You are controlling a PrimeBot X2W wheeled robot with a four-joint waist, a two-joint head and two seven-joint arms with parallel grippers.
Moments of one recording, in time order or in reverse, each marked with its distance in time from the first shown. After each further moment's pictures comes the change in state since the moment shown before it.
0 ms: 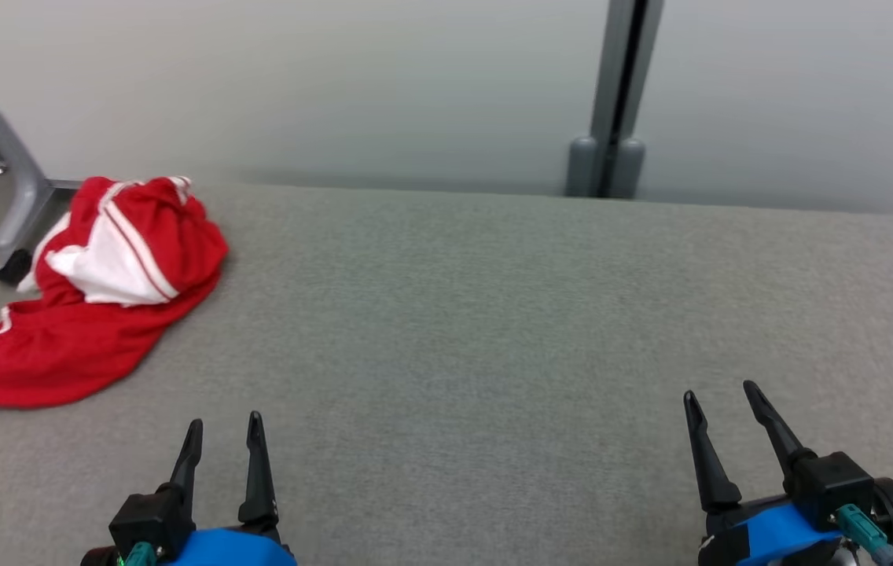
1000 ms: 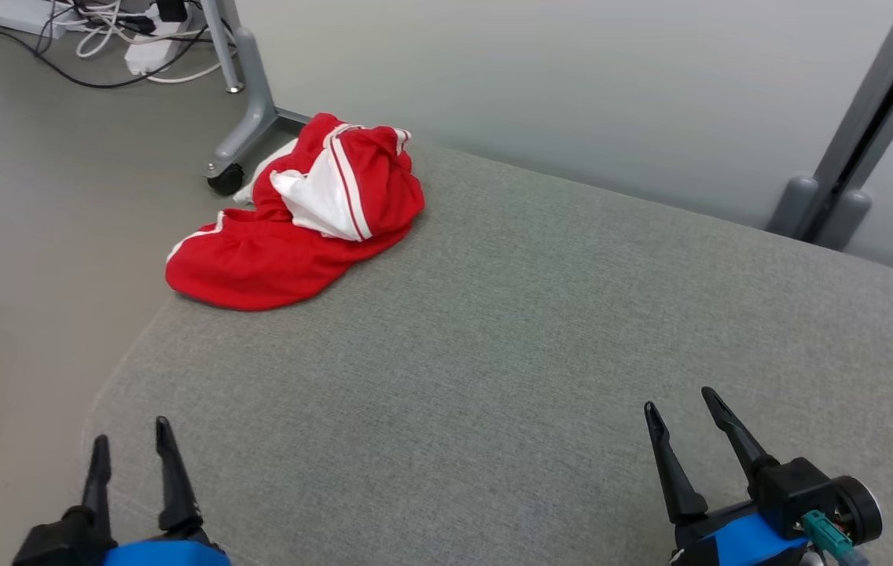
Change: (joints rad) left arm 0.059 0.002 0.120 -0.089 -0.030 0.044 0.000; right arm 0.005 0.001 0.082 0.005 0.011 0.000 0.000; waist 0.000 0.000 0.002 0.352
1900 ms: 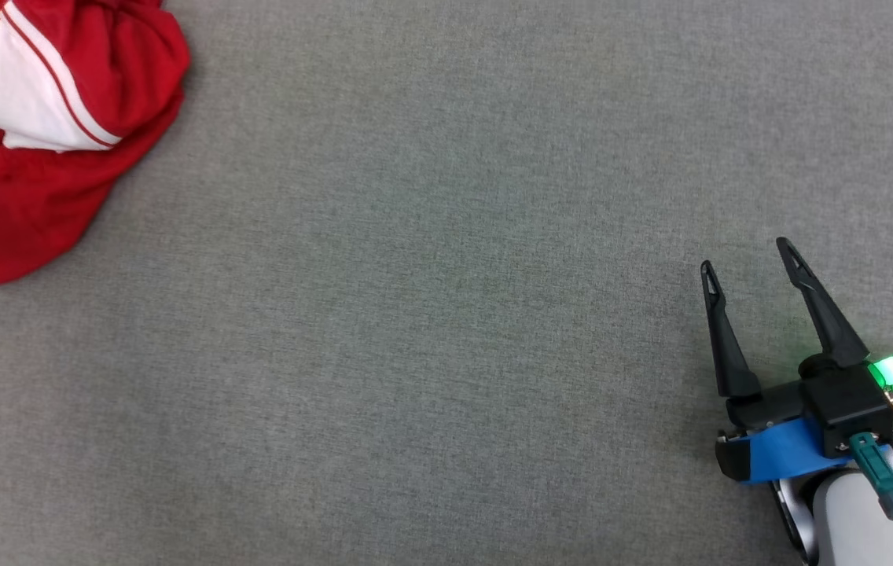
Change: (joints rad) left arm -0.870 0.404 0.025 0.338 -0.187 -0.151 0.444; right arm -0.154 0.000 -0.106 -0.212 -0.282 0.000 0.008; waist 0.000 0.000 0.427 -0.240
